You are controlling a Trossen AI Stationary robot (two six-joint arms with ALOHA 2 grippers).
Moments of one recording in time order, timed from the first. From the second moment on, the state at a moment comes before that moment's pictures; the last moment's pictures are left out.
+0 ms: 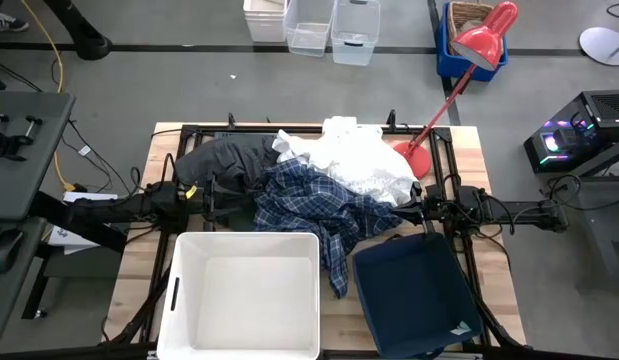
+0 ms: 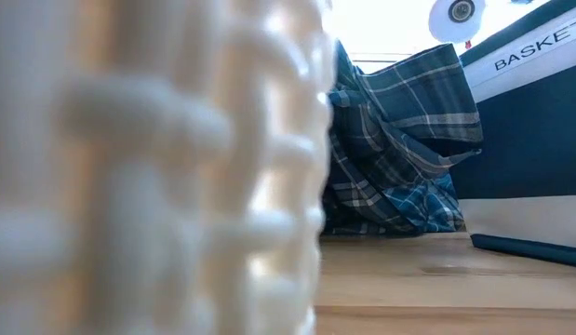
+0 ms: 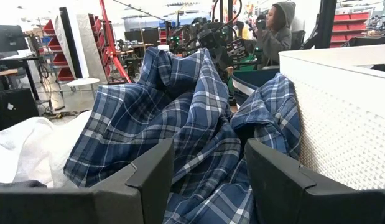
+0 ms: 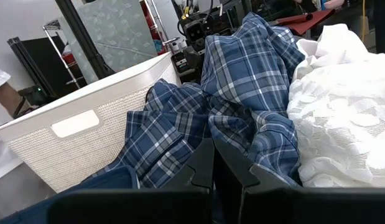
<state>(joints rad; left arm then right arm) 0.05 0.01 0.01 0.01 -0.04 0.08 0.00 0.03 0.01 0.02 -0.03 0.36</state>
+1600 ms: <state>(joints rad) 0.25 0.80 1.05 -0.63 -0.26 -0.39 0.00 0.03 0.01 0.01 -0.03 0.36</state>
